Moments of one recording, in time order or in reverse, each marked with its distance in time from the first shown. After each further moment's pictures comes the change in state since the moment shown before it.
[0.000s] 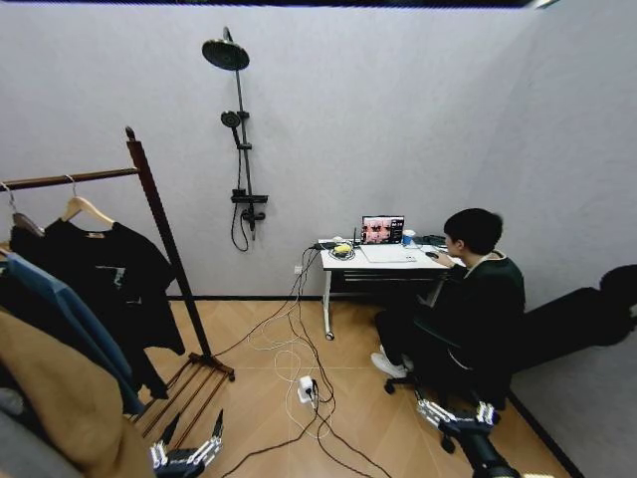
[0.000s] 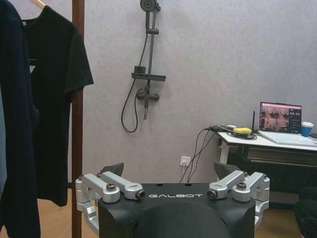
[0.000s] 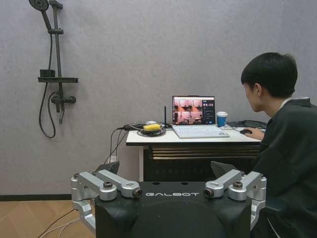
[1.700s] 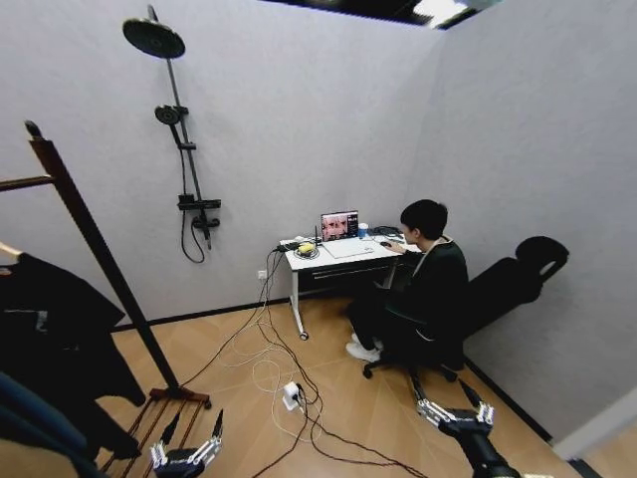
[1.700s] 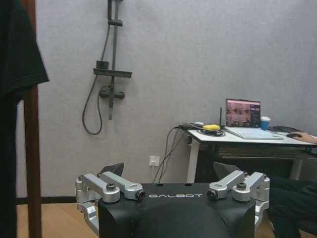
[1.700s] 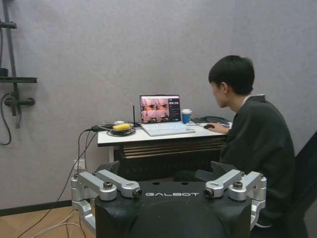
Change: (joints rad) left arm 0.000 0.000 0.000 0.000 0.000 0.000 0.000; right arm 0.000 0.000 0.000 0.000 0.000 0.000 0.000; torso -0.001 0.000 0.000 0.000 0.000
